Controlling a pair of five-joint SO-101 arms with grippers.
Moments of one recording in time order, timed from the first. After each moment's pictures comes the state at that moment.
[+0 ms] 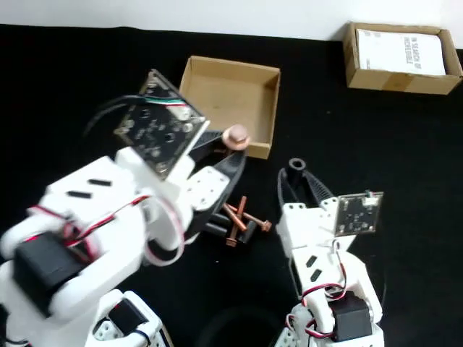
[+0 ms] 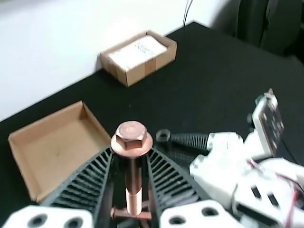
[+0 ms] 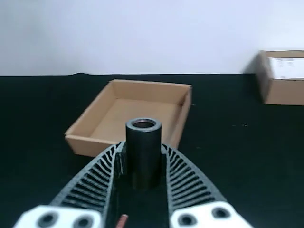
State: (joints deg) left arm 36.8 -43.3 -6.9 76.1 0.9; right arm -18.4 -104.1 78.6 44.0 -6.1
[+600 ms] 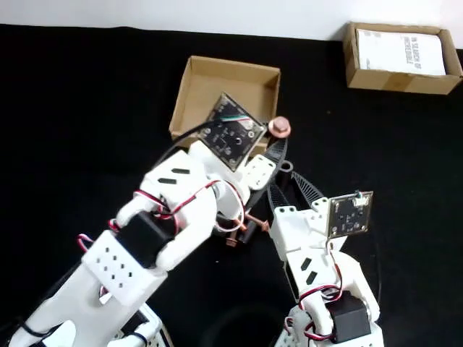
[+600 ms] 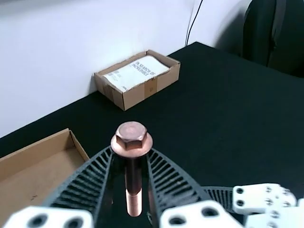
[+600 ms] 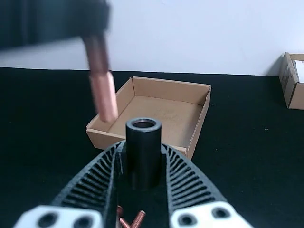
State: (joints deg) left arm 37.3 -46.6 33.5 32.4 0.9; right arm -21.5 -104.2 78.9 43.8 -6.1
